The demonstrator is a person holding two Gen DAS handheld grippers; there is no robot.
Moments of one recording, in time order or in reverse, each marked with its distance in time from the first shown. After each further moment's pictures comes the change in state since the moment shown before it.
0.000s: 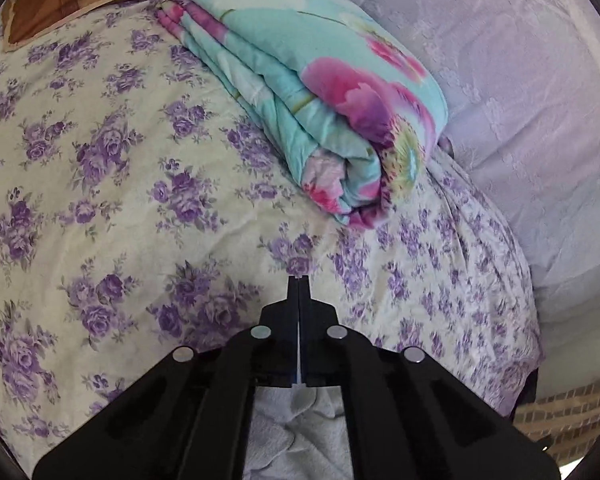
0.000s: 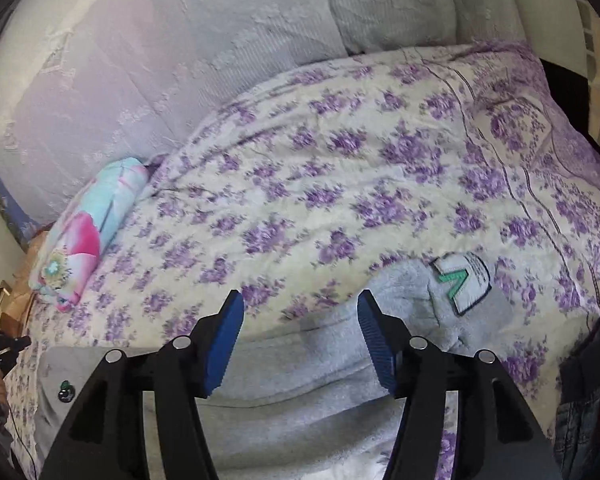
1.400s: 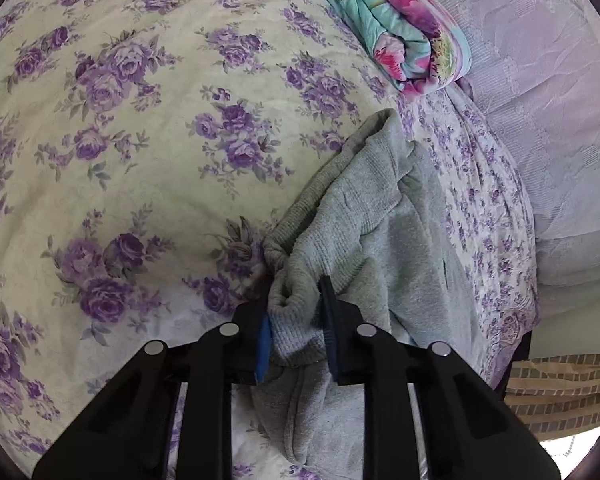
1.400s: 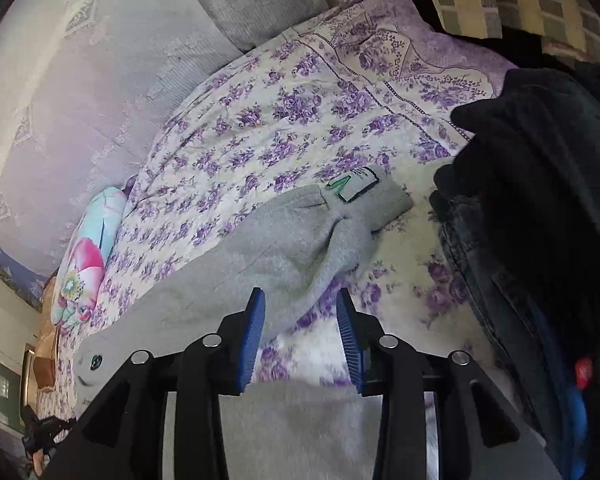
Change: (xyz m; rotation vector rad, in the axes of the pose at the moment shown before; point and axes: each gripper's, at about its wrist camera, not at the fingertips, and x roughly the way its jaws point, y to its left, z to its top) left arm -0.040 0.075 -0.150 -0.148 0.150 -0.020; right arm -0.116 -0.084 -0.099 0.306 0.059 -0.029
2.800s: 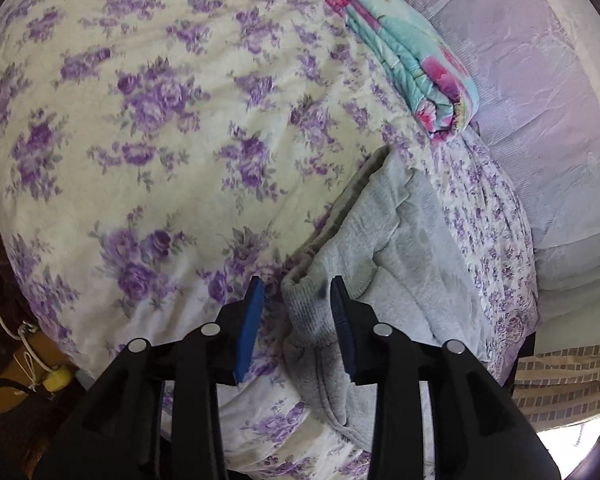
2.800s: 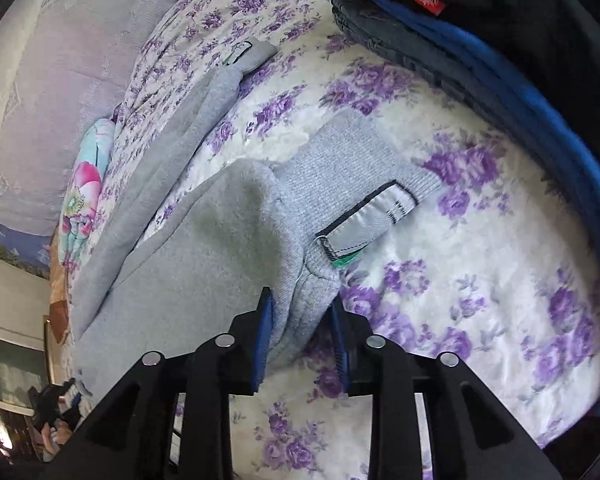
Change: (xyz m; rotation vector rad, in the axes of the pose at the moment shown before) left arm -0.141 0.106 -0.026 0.015 -0.127 0.048; right arm -0.083 -0.046 -0.155 0.105 0.283 -0.034
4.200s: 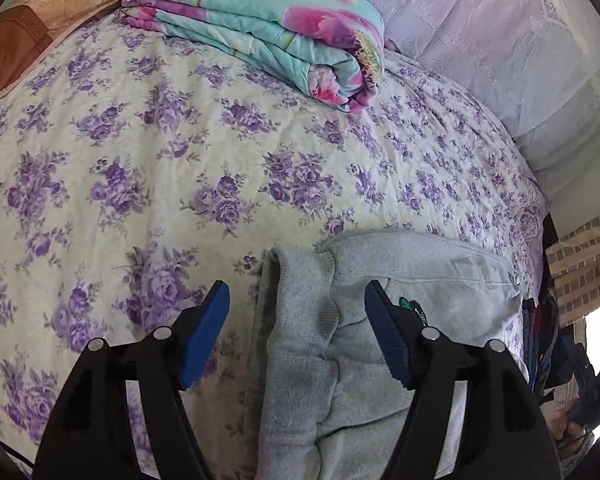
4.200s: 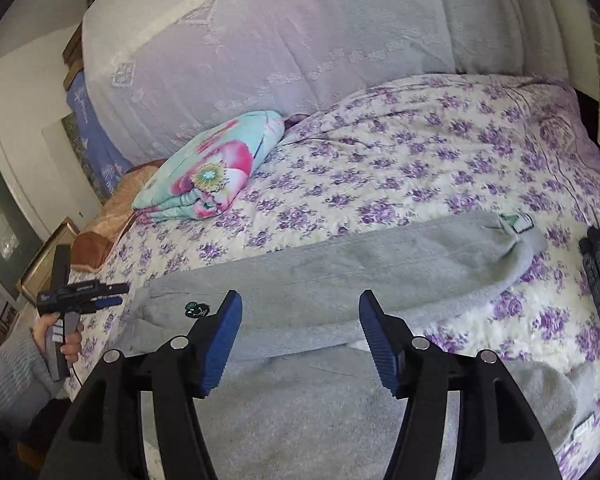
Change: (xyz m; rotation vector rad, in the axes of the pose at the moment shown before) left arm 0.108 -0.112 0.110 0.520 0.150 -0.088; right arm -0.006 0.299 -0.003 -0.612 -0.259 0.165
